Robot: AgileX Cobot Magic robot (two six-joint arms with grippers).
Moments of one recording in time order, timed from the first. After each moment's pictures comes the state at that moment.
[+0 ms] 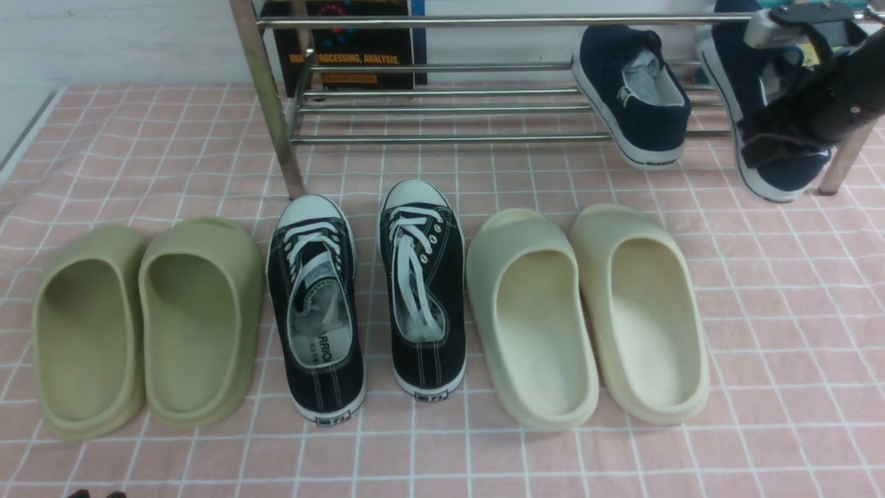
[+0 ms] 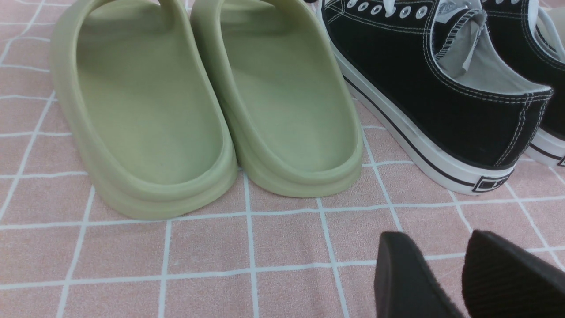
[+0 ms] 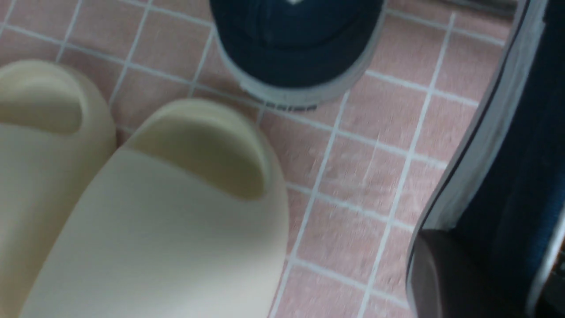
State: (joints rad) right arm -0.05 2.02 -1.78 0.38 0.87 -0.48; left arm -0.14 -0.01 0.02 -0.10 0.38 0.02
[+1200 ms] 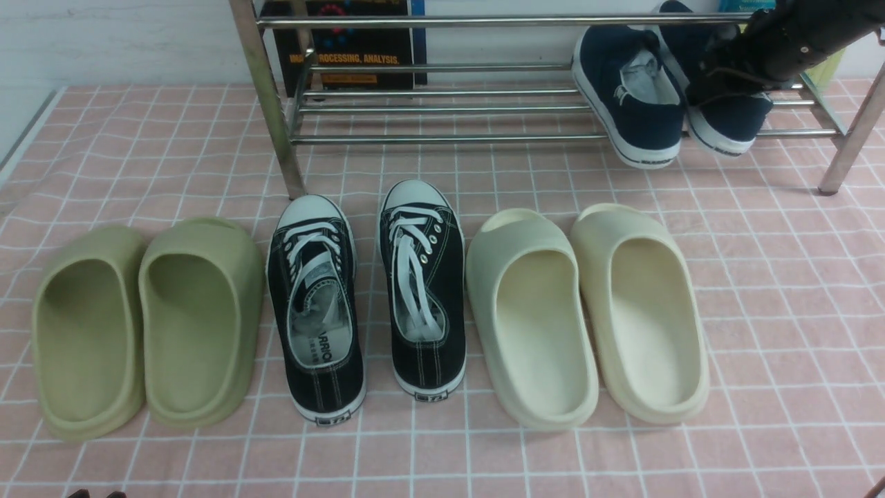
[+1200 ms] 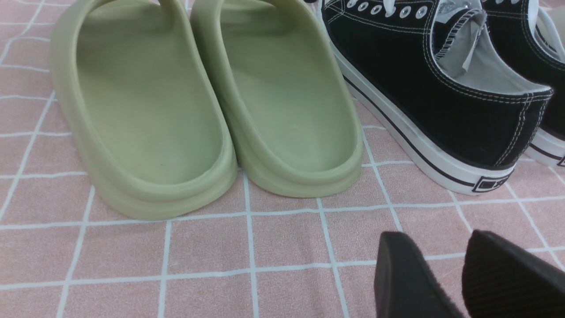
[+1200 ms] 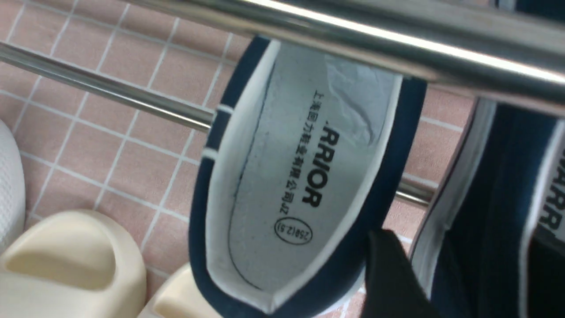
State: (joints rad) right arm -0.05 2.33 -2.35 0.46 1.10 -0.39; left arm -0.14 -0.01 0.02 -0.10 0.38 0.02
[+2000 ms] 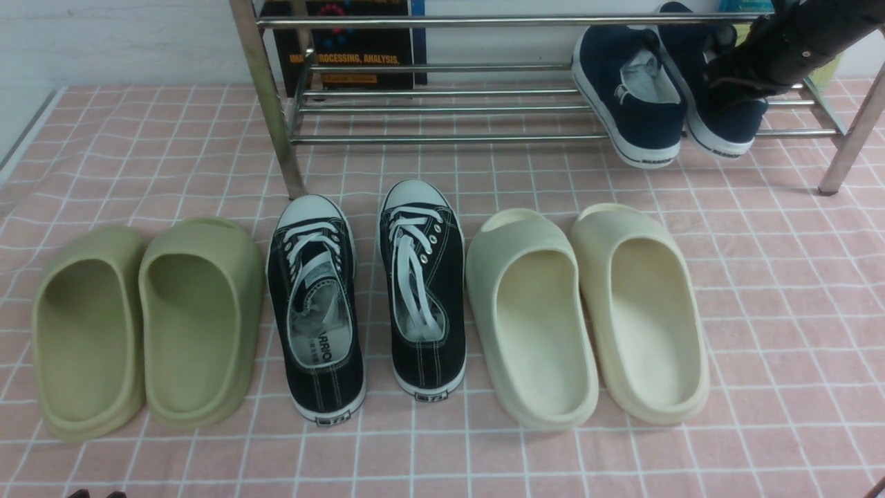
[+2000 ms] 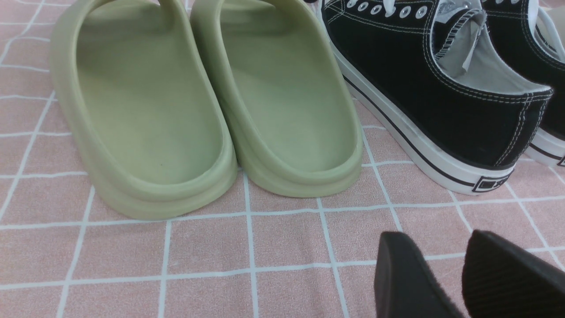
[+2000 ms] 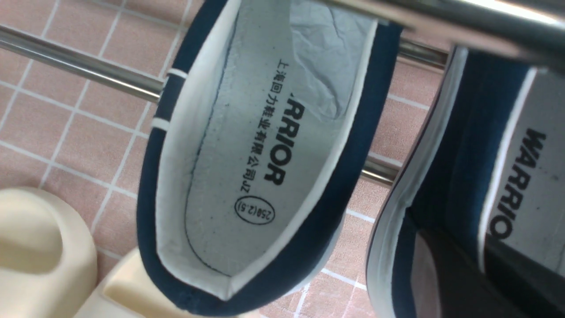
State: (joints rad) right arm -0.04 2.33 -2.36 0.35 1.10 -0.41; left arm -0.14 -0.01 0.02 -0.10 0.38 0.02
